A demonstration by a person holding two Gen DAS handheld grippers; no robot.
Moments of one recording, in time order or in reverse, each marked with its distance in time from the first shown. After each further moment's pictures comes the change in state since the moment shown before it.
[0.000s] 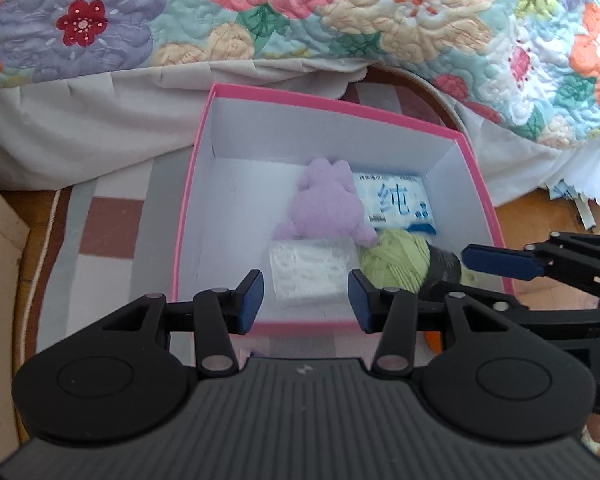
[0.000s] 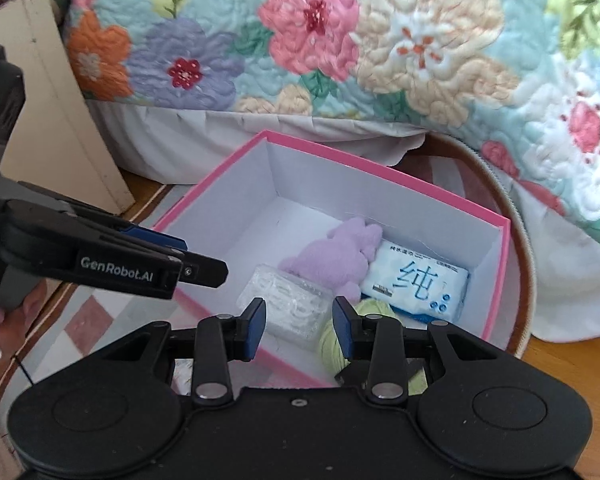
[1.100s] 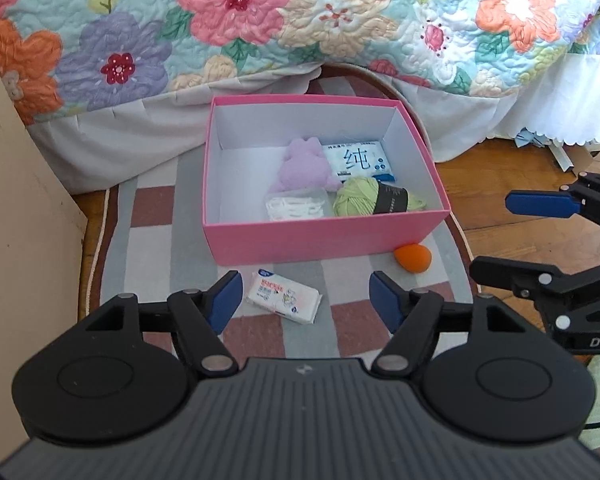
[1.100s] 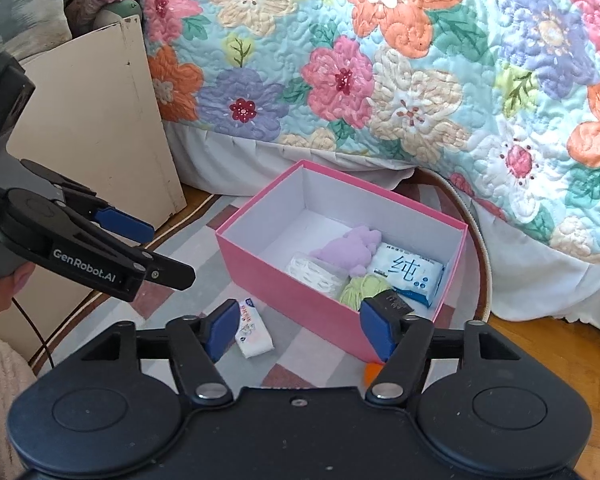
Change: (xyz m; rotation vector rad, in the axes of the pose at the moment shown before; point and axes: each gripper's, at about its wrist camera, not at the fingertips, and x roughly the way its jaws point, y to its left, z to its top) left arm -0.121 -0.041 -0.065 0.141 -0.022 0.059; right arm -0.129 0.037 -0.046 -0.056 -0.096 -0.005
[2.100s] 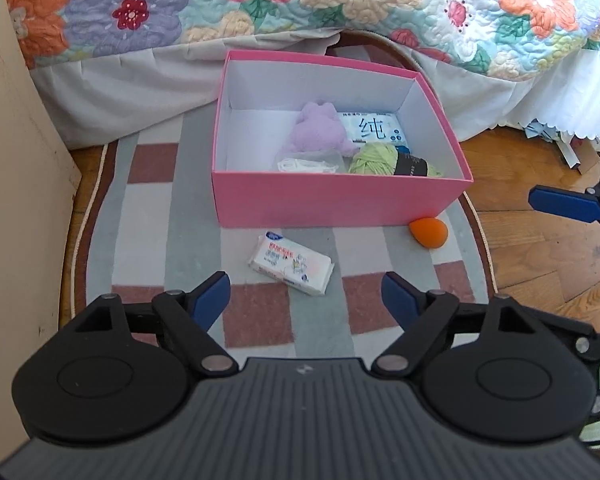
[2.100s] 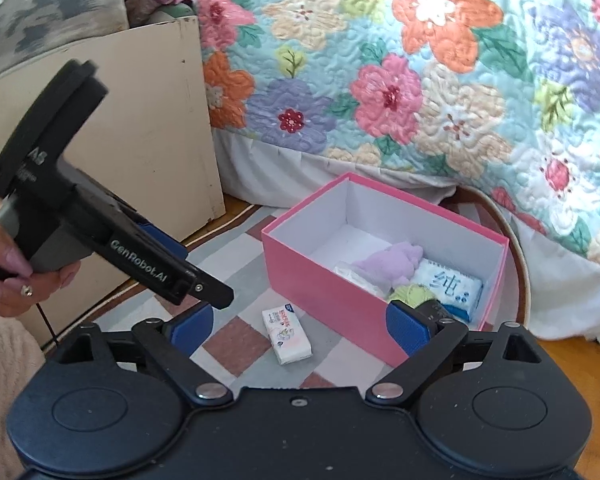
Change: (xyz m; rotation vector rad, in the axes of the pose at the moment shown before) left arm 0.030 0.023 -0.030 -0.043 0.022 -0.012; right arm 0.008 0.026 -0.037 -0.082 -0.130 0.071
